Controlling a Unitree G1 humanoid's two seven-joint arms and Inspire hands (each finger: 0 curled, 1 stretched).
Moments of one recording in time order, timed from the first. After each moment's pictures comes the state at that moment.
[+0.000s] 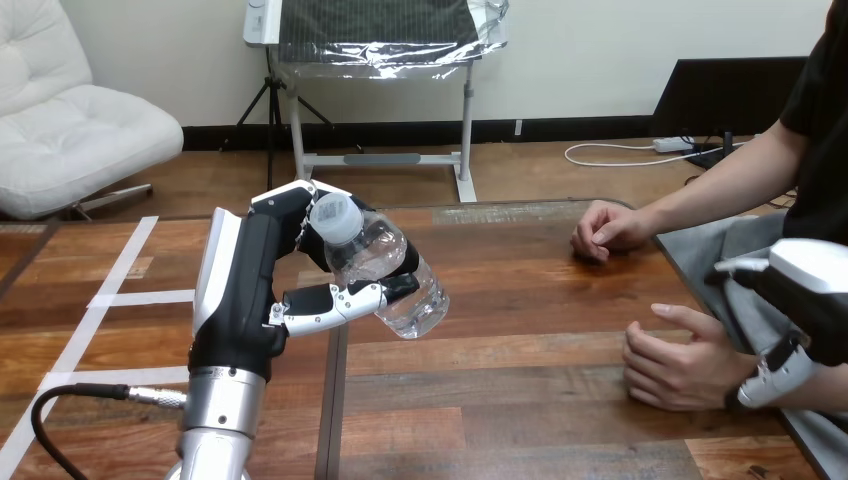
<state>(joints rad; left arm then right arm) 0.00 0.18 -0.09 0.03 0.25 -0.35 0.17 -0.09 -0.83 0.00 -0.03 -0.68 0.15 0.58</state>
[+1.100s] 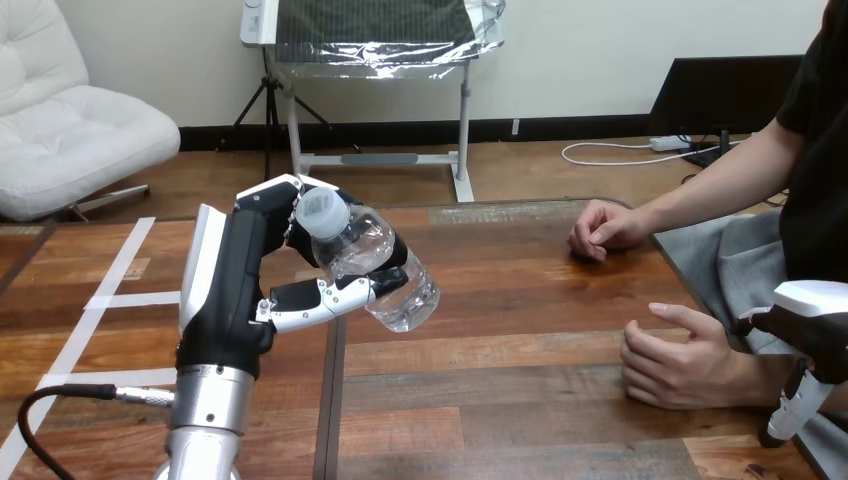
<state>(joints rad) 0.00 0.18 -0.06 0.03 0.24 -0.37 0.15 -0.22 -0.87 0.15 0.18 -0.78 0.15 0.65</state>
